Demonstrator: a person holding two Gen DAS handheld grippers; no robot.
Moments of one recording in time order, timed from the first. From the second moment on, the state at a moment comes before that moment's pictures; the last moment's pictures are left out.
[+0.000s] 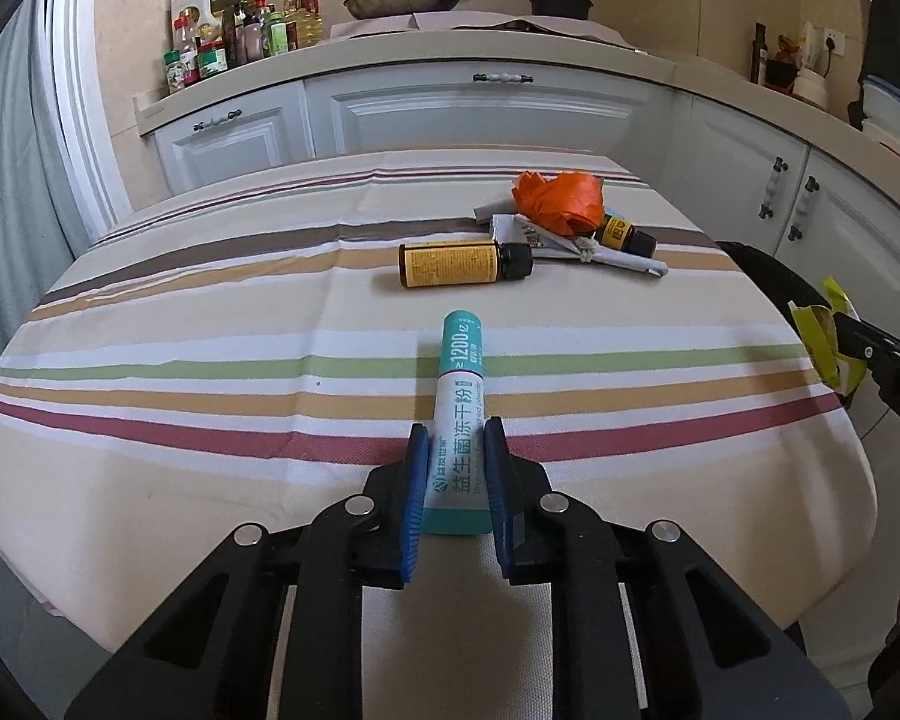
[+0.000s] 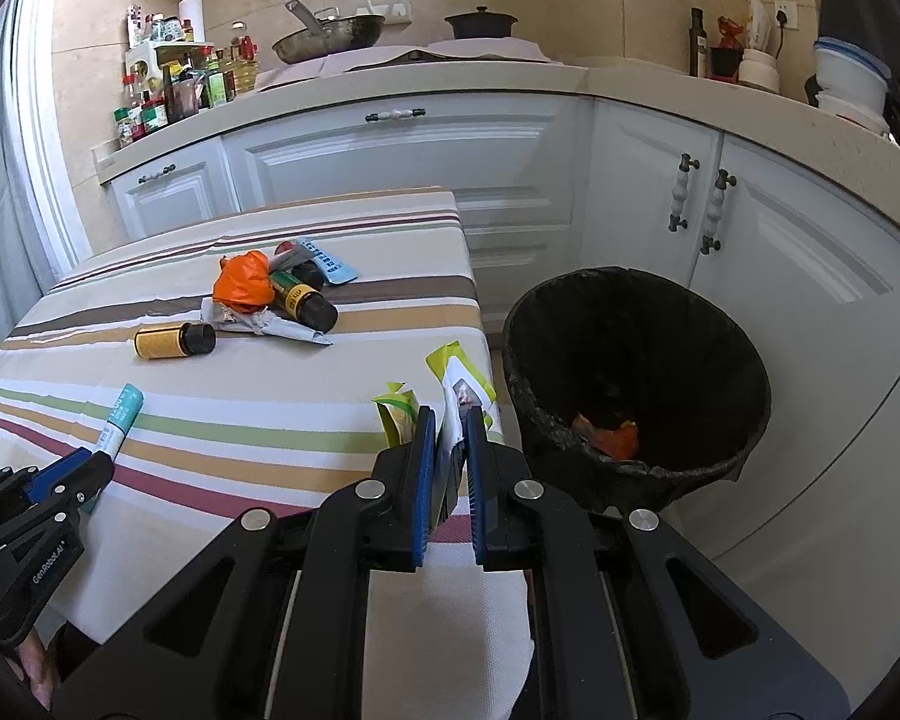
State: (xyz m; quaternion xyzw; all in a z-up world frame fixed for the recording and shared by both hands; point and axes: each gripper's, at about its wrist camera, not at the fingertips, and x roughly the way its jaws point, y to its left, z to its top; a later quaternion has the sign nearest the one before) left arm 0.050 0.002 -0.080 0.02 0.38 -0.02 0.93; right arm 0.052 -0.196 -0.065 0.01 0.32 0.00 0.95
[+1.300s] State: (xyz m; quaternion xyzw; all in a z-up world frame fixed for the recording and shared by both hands) left arm 0.134 -0.132 0.007 0.04 0.27 -0.16 0.95; right arm 0.089 -0.307 -0.002 0.03 0.24 -0.12 0.96
